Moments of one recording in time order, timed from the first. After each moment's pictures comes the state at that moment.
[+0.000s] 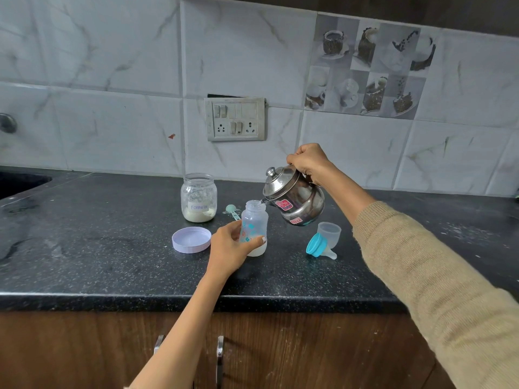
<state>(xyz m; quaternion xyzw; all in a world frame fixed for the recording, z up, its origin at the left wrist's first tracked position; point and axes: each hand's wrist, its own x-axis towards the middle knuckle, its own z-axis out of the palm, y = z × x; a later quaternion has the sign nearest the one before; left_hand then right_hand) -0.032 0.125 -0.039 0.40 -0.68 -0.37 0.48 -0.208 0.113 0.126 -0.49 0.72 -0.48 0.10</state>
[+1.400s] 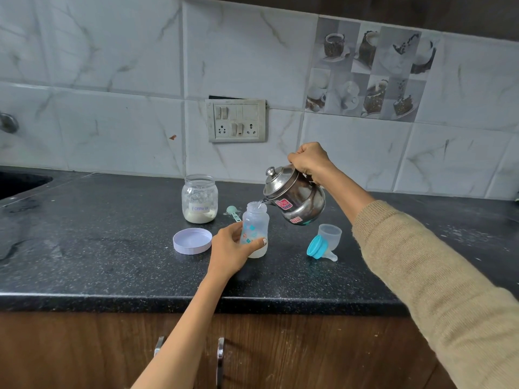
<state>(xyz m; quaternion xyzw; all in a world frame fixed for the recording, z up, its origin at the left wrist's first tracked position) -0.031 0.125 -0.040 0.39 -0.68 -0.38 0.49 -0.202 0.118 0.132 -0.50 0.73 -0.46 0.07</state>
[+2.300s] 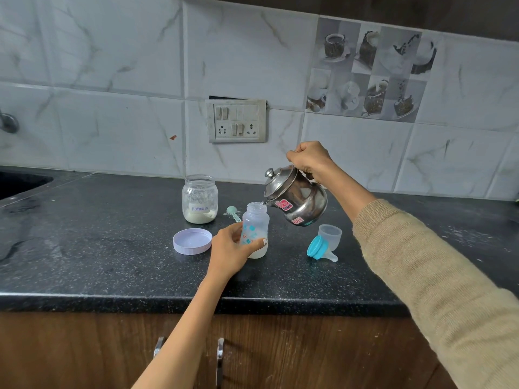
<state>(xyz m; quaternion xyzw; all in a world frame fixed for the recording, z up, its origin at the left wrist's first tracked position) -0.032 0.120 -0.044 0.39 -0.68 -0.38 0.49 -0.199 0.123 0.136 -0.51 0.73 -0.45 0.06</state>
